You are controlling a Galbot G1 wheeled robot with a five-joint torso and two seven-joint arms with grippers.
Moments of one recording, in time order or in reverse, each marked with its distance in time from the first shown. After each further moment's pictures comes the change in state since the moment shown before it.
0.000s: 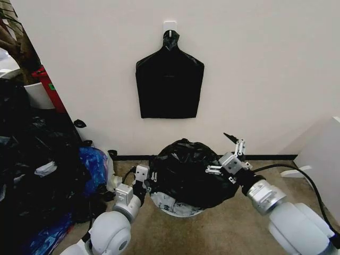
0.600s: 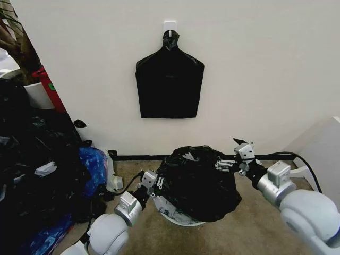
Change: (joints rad) left arm 0.020 0.018 -0.017 0.039 0.160 -0.144 0.175; right arm 0.034 -0.069 0.103 -0.091 0.674 -0.138 0.070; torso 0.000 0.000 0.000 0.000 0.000
